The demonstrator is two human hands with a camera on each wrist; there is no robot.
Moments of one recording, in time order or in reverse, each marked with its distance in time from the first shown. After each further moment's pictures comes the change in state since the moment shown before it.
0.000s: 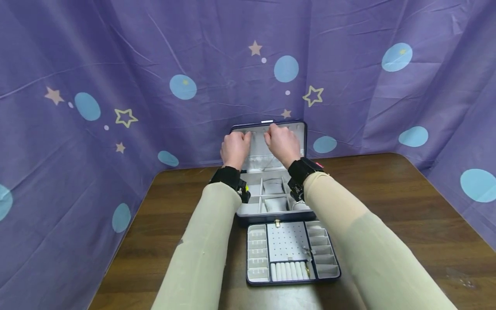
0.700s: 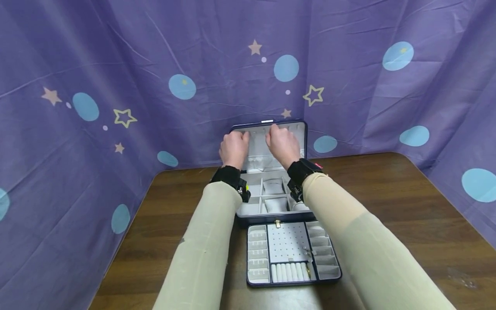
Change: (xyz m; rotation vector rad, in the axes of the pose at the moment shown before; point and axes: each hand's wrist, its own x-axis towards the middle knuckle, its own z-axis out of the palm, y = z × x) left_hand 0.004 -0.003 0.003 0.027 0.027 -0.003; right_hand 0.001 0.002 0.009 -0.018 0.040 0.006
